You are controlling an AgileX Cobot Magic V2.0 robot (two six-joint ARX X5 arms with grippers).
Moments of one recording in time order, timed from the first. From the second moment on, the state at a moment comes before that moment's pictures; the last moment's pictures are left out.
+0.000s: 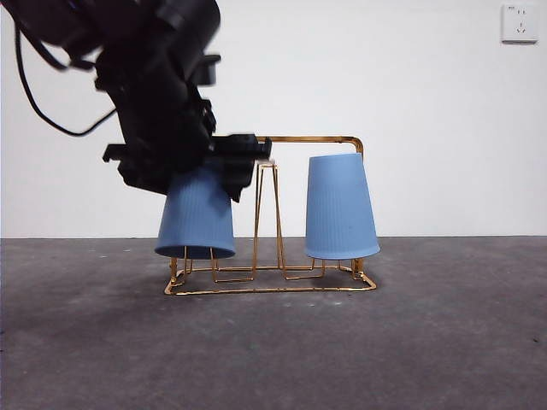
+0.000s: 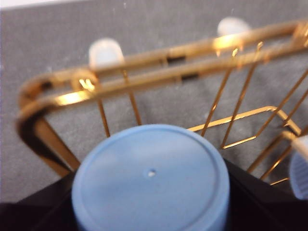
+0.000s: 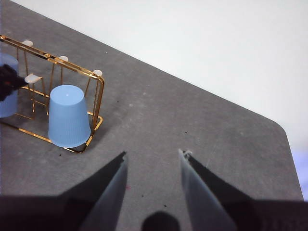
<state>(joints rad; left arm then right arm) -0.62 1.71 1.00 0.16 -0.41 -0.25 0.81 0.52 1.08 -0.94 0.59 -0.16</state>
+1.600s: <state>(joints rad) -0.61 1.63 1.00 -0.29 -0.14 -0.31 0.81 0.52 1.08 -0.95 0.59 -0.16</state>
